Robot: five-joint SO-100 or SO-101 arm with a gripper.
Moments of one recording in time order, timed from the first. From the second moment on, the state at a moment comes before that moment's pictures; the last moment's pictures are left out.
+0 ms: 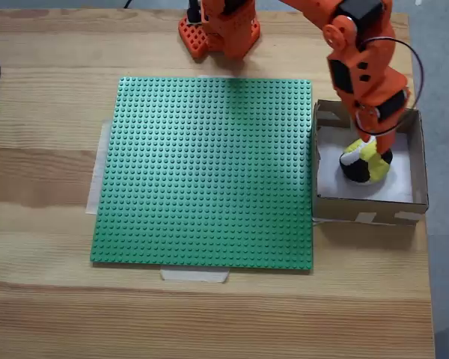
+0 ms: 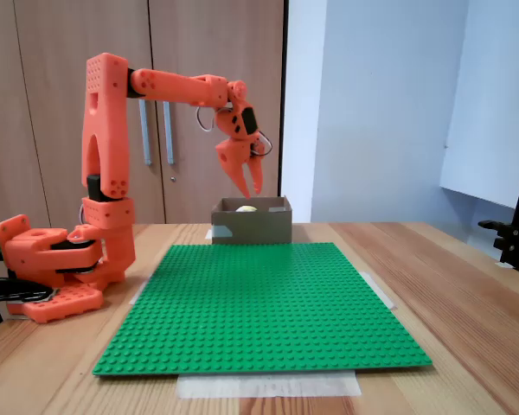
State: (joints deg) arm -48.3 86.3 77.9 66.4 5.2
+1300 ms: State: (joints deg) arm -17.8 144.2 135.4 47.0 -0.1
